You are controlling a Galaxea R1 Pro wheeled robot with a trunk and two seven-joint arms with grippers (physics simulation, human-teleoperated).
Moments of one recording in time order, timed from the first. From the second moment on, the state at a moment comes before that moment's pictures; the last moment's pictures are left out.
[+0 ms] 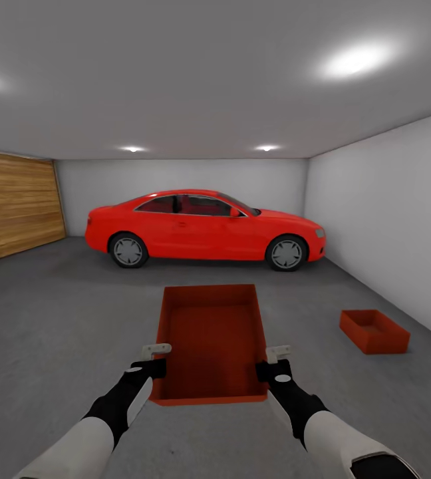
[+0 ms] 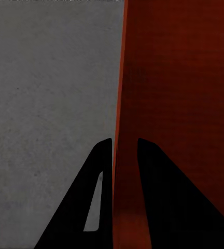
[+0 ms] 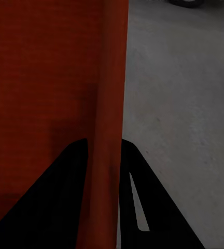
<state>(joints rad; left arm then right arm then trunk) -0.66 -0.07 -0.10 -0.50 0.18 0.24 0.19 -0.73 0.12 0.13 -0.26 0.05 0.02 -0.21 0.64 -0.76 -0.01</state>
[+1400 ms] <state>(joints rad) -0.66 -0.07 -0.10 -0.50 0.18 0.24 0.19 -0.73 0.12 0.13 -0.26 0.05 0.02 -0.21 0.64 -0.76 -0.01</state>
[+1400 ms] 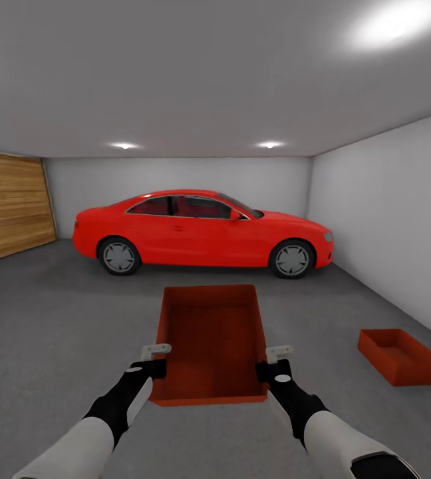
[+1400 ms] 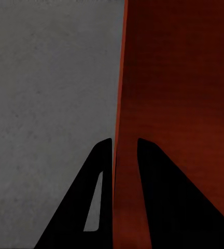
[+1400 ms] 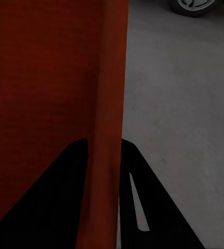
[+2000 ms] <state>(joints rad) -0.66 -0.07 -0.10 -0.50 0.18 0.24 0.19 -0.73 0.12 0.13 -0.26 0.05 0.02 -0.21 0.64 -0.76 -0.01</state>
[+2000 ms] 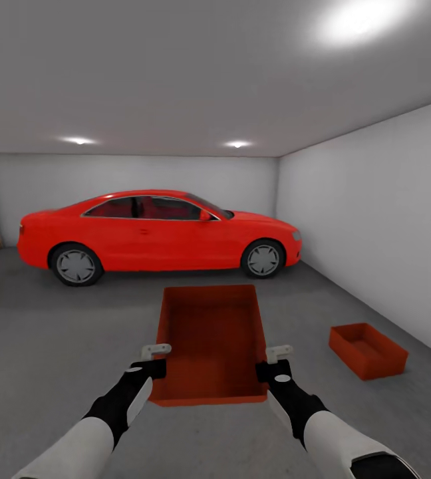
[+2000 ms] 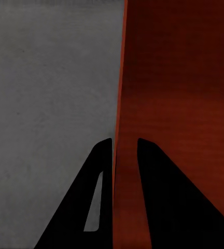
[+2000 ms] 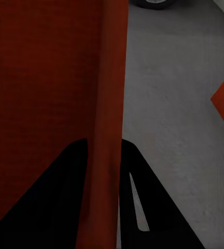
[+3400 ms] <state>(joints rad) -0.66 -0.07 -0.10 -0.50 0.18 0.24 0.19 -0.73 0.12 0.13 -0.26 0.05 0.02 -0.21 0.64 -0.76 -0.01</state>
